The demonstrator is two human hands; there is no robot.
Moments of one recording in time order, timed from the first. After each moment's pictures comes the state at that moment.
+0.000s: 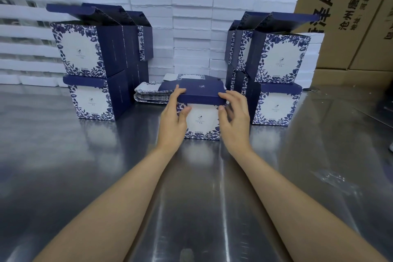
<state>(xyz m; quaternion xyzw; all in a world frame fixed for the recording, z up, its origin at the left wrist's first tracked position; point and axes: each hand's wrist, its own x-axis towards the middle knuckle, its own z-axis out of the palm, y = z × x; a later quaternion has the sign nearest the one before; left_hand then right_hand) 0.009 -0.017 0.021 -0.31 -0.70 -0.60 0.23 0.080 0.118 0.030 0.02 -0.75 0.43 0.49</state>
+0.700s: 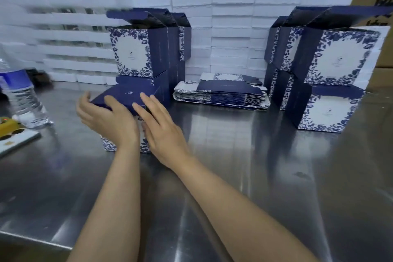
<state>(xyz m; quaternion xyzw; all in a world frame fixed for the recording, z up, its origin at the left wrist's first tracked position) -0.005 -0.180 0.062 0.16 -0.61 -0.61 0.48 0.029 -0.086 0.019 0.29 -0.82 0.28 0.39</state>
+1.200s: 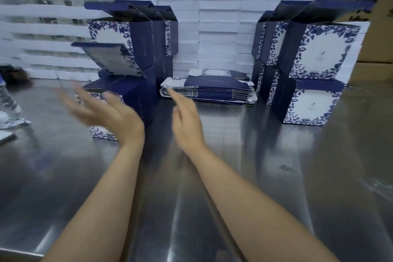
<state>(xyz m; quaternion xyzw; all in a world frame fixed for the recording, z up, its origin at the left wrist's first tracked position) -0.008 -0.141 0.050 0.07 -0.60 -0.52 0.60 0.017 -0.023 0.019 0.12 -0.80 0.46 0.38</state>
